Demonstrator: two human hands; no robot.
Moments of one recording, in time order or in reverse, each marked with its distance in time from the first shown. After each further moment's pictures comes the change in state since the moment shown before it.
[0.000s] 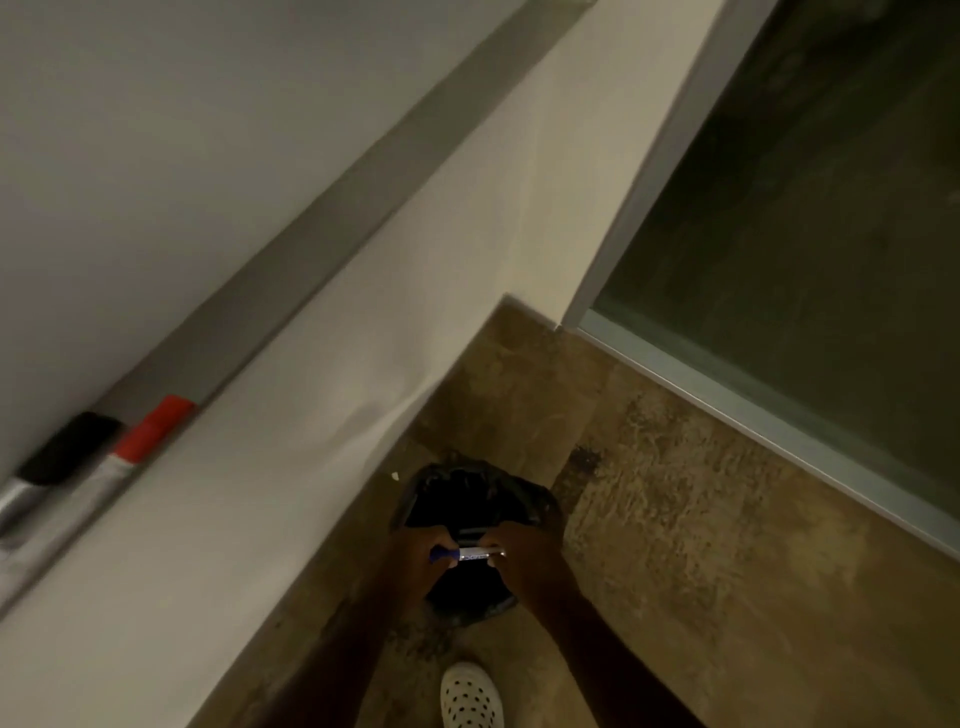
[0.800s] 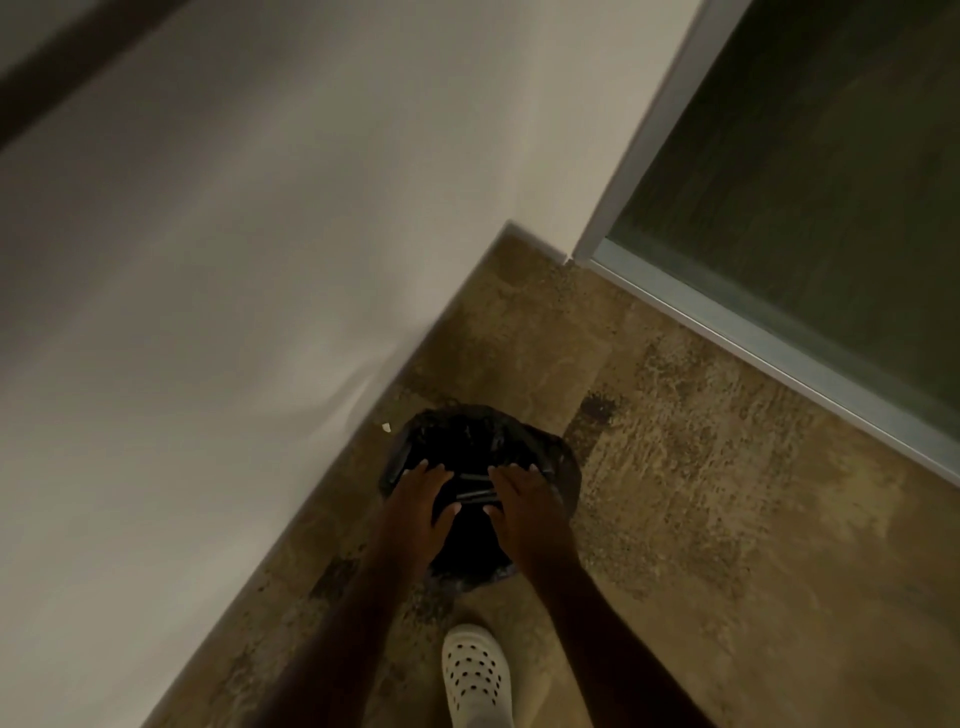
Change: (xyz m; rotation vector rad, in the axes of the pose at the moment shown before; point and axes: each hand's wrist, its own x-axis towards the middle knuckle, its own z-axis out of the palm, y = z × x) left_hand 0.036 -0.097 0.085 0.166 0.227 0.066; right_hand 0.048 0.052 0.088 -0.288 0.276 -0.085
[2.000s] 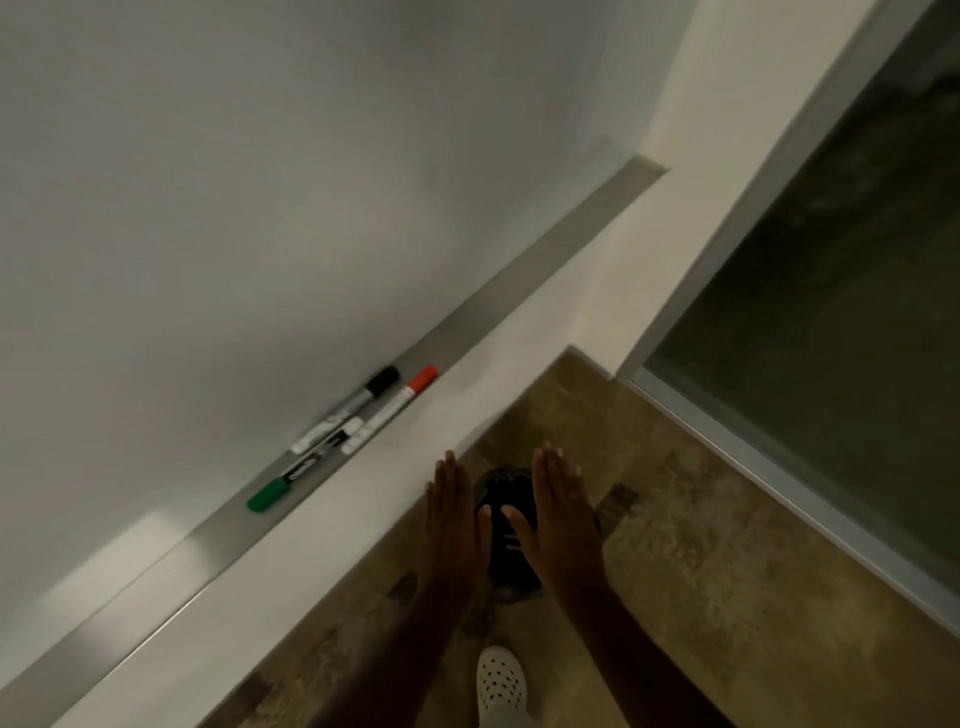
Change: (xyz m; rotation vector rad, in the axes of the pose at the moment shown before) left_hand -0.134 0.192 -0.236 -0.049 0.390 -0.137; right_hand -0.100 -0.164 -0.249 0.034 0.320 -0.154
